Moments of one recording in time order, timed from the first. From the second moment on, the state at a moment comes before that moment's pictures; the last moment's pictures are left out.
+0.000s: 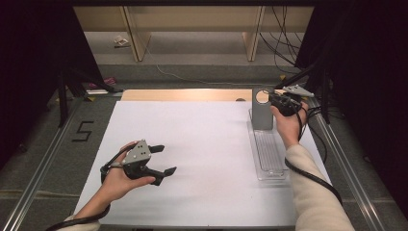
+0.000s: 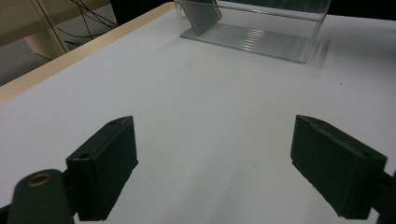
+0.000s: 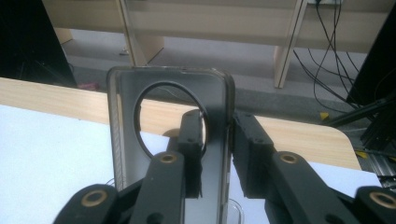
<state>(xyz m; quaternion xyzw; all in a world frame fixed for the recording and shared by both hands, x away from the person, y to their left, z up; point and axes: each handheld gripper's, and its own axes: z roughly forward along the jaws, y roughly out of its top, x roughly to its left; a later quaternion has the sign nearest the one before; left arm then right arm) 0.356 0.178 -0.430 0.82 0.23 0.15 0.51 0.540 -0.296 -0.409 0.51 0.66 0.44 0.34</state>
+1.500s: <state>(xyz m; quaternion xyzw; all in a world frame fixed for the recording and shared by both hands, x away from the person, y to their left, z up) 0.356 0.178 -0.429 0.82 0.23 0.16 0.51 0.540 -0.290 -0.403 0.52 0.66 0.44 0.32</state>
